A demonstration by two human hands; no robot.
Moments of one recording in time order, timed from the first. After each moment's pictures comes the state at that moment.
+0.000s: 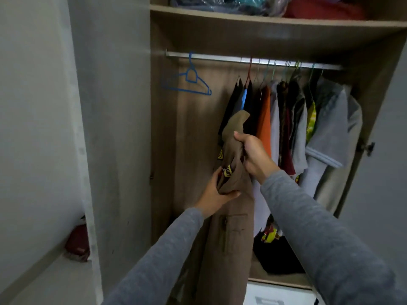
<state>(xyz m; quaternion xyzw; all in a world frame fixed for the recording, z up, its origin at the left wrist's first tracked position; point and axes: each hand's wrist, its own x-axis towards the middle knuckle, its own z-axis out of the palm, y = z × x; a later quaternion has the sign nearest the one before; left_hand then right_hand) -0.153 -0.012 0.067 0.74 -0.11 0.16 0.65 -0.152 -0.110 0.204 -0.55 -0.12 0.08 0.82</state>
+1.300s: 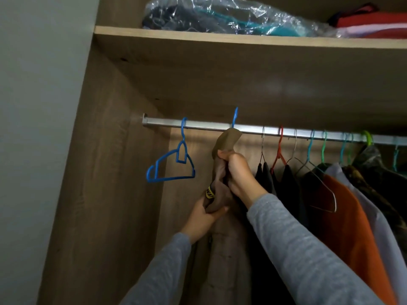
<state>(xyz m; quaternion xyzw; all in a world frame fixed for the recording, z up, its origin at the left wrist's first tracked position) 0.292 0.157 0.243 0.70 -0.19 0.35 0.60 0.289 0.072 0.362 -0.53 -0.27 -0.05 0.80</state>
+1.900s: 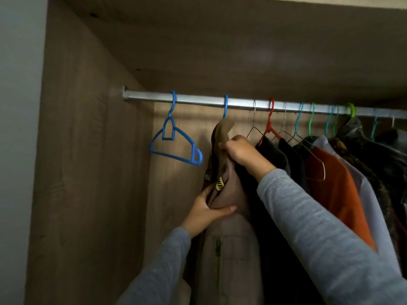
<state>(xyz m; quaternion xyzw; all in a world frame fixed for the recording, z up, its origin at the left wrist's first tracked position) 0.299 0.144 0.204 0.70 -0.16 0.24 0.66 0.292 0.035 0.358 -0.83 -0.20 -0.20 0.49</state>
